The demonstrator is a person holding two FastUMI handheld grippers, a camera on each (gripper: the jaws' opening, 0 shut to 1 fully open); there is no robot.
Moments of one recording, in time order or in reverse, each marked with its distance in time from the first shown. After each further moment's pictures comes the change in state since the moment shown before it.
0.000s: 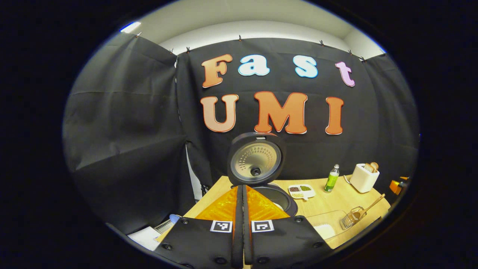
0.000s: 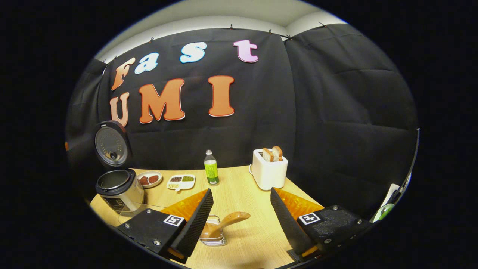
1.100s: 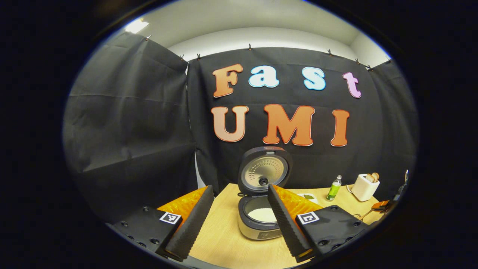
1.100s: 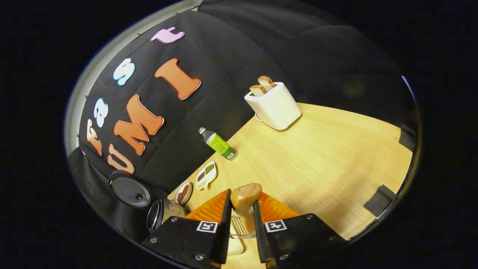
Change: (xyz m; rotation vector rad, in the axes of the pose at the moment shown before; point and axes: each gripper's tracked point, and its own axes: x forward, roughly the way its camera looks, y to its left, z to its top) left arm -0.023 0.017 0.025 -0.014 -0.040 0.027; right arm 0.038 0.034 -0.084 0.693 0.342 0.107
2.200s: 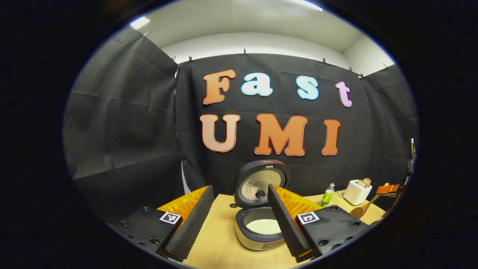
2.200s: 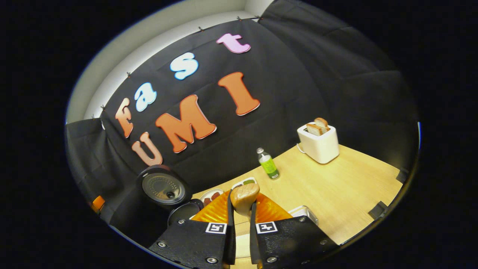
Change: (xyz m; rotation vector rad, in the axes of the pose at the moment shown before) left arm 0.047 0.036 0.031 -0.017 -0.070 -0.125; right arm -0.080 0.199 -0.010 -0.344 -0.178 0.180
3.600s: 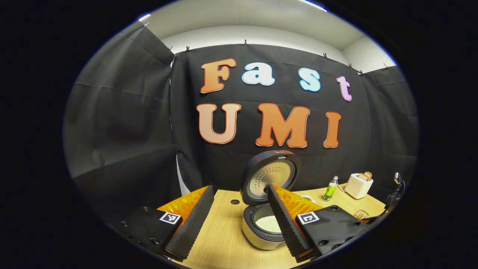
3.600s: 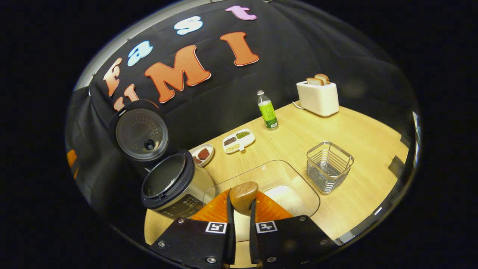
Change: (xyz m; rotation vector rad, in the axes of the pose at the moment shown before) left arm 0.042 0.040 -0.038 -0.003 0.070 -0.054; right arm 0.029 0.016 -0.183 0.010 0.228 -0.166
